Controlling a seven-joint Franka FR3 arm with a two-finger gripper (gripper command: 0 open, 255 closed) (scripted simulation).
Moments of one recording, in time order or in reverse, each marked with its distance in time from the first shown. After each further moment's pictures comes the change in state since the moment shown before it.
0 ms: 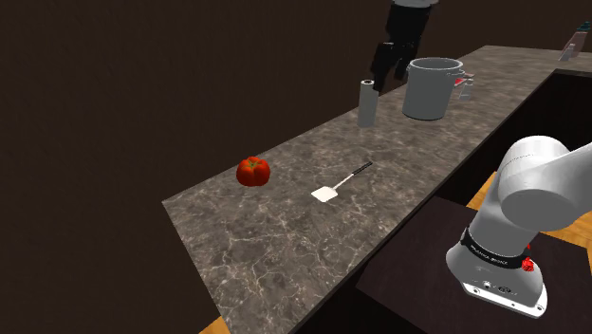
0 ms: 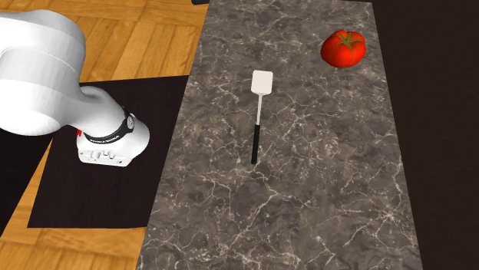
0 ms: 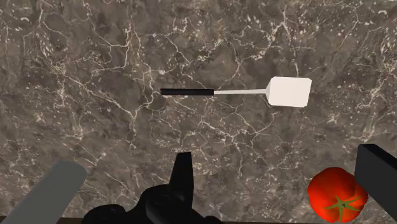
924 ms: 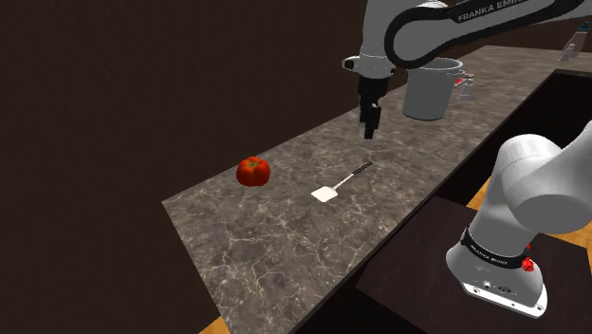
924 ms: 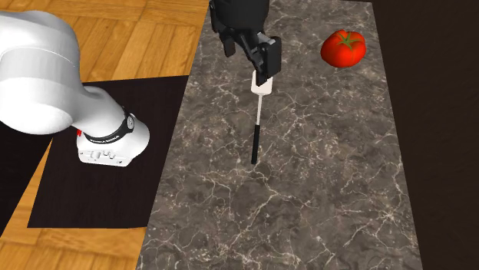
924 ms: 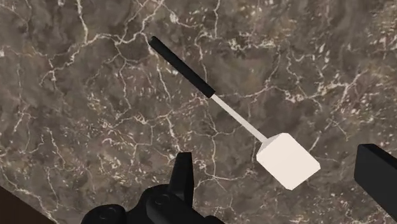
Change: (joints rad) arm 0.189 0.190 -0.223 -0.223 -0.122 0.332 -0.685
